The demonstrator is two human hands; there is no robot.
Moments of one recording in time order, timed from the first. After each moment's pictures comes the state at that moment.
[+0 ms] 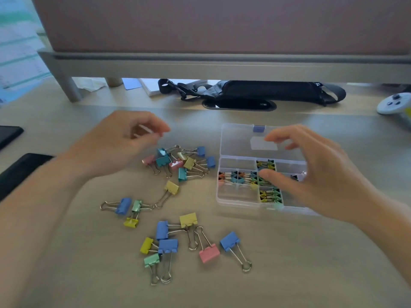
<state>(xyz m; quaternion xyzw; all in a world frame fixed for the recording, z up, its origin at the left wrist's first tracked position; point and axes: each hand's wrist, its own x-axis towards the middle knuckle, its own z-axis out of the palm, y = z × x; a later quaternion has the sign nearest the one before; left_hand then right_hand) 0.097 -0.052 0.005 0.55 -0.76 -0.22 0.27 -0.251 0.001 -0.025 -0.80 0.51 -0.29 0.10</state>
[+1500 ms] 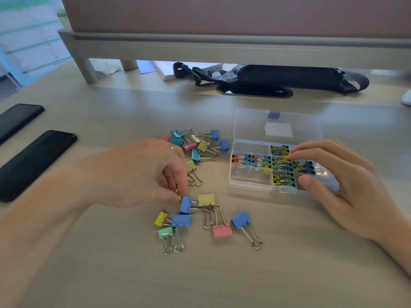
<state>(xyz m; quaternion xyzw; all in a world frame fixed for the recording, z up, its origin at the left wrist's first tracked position) 0.080 0.012 0.004 0.50 -0.81 -0.29 0.02 -0.270 0.021 -0.060 -0.84 0.43 -0.34 0.04</state>
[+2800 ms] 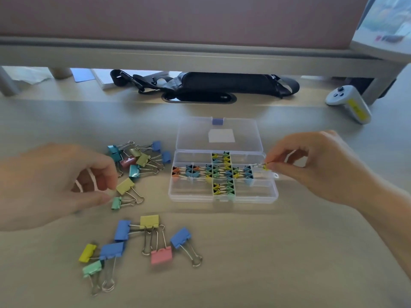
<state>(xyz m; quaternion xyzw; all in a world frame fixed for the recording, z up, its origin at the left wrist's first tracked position) 0.082 -0.001 0.012 0.58 -0.79 -0.20 0.04 -0.319 0.014 -0.011 -0.77 0.58 -0.25 0.13</state>
